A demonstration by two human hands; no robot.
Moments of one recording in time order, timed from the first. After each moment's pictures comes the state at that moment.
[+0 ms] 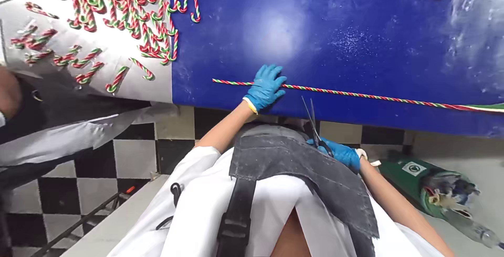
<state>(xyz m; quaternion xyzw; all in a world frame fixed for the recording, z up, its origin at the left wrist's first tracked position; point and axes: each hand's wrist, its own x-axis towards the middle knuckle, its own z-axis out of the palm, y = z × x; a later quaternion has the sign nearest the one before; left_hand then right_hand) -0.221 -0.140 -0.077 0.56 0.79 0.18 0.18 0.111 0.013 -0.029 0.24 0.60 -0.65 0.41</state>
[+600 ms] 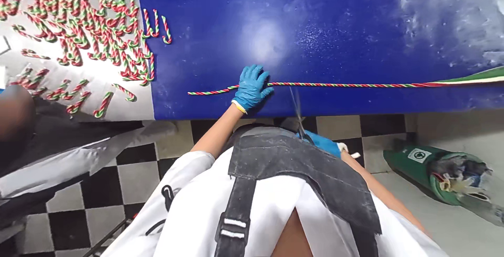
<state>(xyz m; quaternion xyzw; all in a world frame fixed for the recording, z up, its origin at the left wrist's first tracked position) -0.188 -0.088 -0.079 0.55 0.81 0.16 0.13 0.116 0.027 0.034 0.27 0.66 -0.62 0.33</state>
